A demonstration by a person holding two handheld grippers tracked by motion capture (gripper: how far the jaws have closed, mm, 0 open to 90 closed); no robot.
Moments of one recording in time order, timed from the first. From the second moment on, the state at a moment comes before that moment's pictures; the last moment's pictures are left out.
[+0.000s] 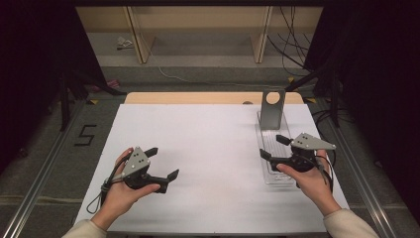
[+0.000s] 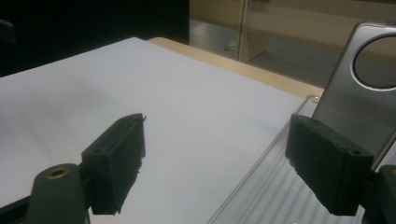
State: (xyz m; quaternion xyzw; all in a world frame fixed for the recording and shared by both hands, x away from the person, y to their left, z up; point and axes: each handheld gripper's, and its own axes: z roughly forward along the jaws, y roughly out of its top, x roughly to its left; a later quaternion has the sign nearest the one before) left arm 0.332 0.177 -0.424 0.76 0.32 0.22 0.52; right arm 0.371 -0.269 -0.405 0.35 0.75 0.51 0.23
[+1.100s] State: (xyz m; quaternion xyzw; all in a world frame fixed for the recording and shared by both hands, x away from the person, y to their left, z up) left arm 0.328 0.179 -0.427 0.76 0.32 0.22 0.52; right arm 0.351 -0.281 -0.415 0.35 0.76 0.51 0.22
